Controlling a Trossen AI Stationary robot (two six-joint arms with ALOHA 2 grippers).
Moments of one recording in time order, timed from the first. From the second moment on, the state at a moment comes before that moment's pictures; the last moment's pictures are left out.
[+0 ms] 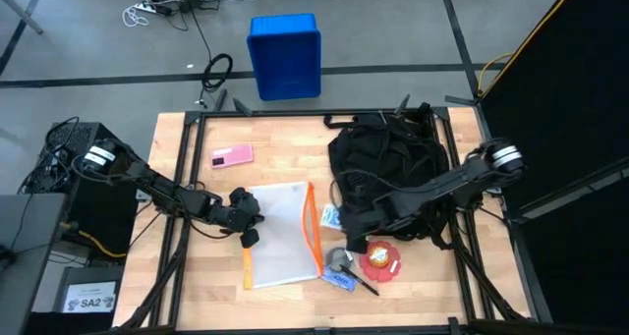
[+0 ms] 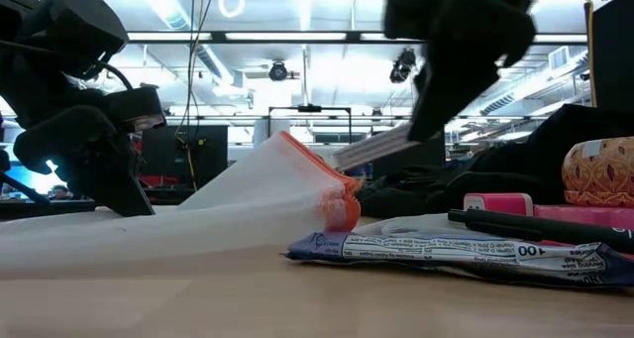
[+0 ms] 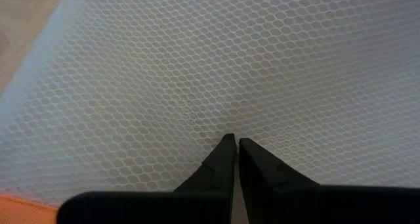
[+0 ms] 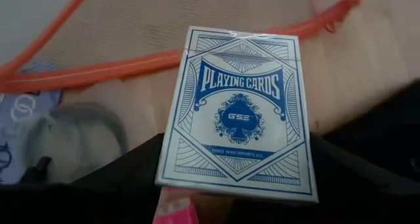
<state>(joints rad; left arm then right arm) -0.34 1.32 0.29 0.07 -0.35 -0.63 0.33 1.62 1.07 -0.51 0.35 0.41</state>
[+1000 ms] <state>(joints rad) -0.34 1.32 0.29 0.11 -0.38 -0.63 0.28 1.55 0.78 -0.08 0.24 0.56</state>
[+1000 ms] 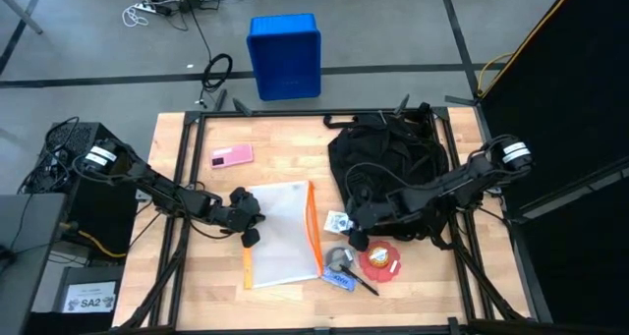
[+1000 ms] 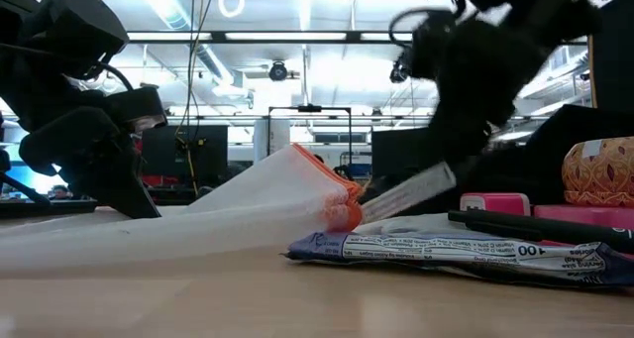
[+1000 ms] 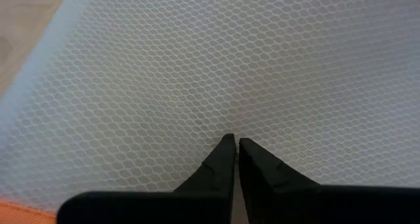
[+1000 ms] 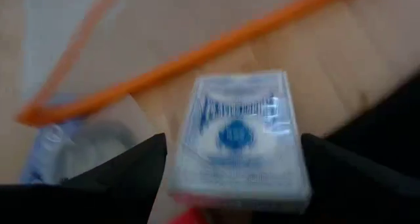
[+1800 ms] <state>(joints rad) -0.34 1.32 0.33 0.20 -0.40 -0.41 0.37 1.70 0.88 0.14 0.28 0.33</state>
